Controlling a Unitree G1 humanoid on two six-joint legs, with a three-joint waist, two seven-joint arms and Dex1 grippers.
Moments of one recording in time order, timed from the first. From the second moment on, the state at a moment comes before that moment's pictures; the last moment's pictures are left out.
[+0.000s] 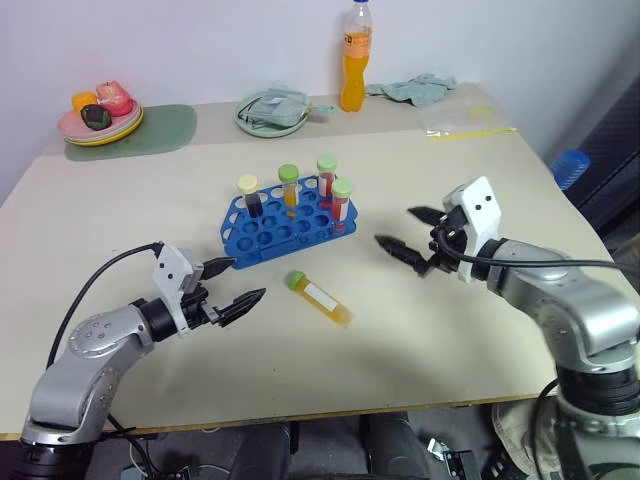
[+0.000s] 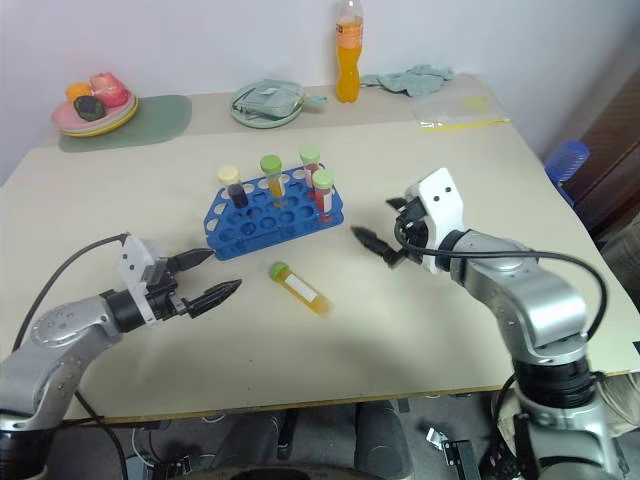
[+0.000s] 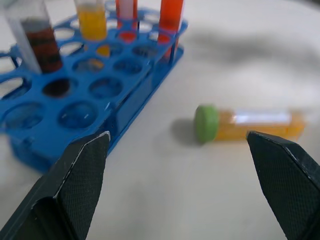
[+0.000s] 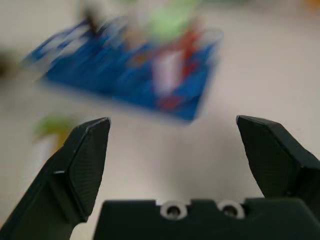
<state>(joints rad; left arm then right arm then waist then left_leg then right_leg) 0.03 0.68 0.17 -0.36 -0.53 0.44 -0.79 -0.50 -0.66 -0.06 -0.54 0.66 1.19 0.51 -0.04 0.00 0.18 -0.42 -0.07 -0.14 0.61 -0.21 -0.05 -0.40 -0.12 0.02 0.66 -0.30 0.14</state>
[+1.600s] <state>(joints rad) 0.16 0.73 0.13 -0.38 -0.46 0.39 -0.91 -1.11 -0.39 0.51 0.24 1.00 1.61 0.29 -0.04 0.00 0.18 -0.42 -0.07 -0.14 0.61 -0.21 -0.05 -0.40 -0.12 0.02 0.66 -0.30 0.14</state>
